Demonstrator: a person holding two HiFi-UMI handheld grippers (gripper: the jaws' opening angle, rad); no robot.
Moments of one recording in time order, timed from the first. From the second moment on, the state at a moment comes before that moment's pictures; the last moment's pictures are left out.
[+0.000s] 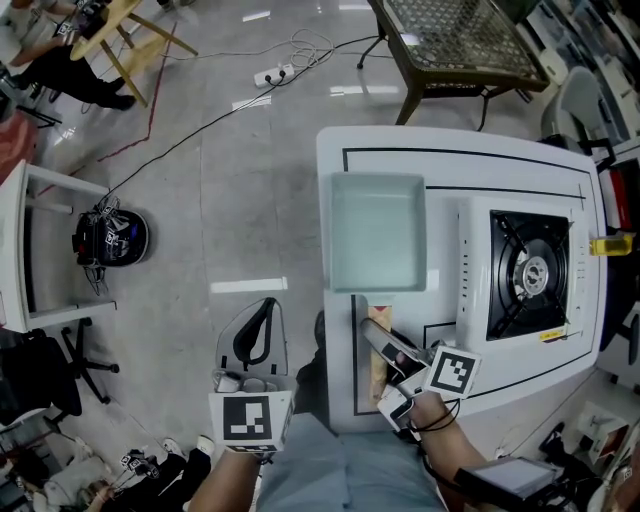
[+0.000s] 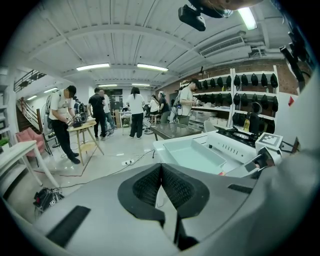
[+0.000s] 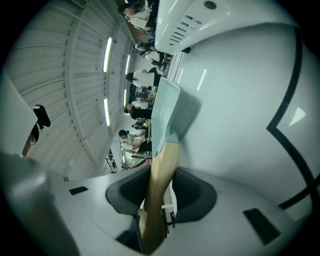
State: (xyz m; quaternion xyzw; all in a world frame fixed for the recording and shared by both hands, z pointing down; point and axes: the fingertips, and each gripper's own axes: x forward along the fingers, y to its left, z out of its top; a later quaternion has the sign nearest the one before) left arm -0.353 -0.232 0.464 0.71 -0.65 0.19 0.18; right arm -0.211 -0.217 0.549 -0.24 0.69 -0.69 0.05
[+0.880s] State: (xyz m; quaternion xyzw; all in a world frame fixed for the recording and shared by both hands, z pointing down) left arm -0.362 -0.205 0.379 0.73 -0.66 0.14 0.13; right arm -0.235 -0.215 0.429 -0.22 0.72 -0.65 0.09
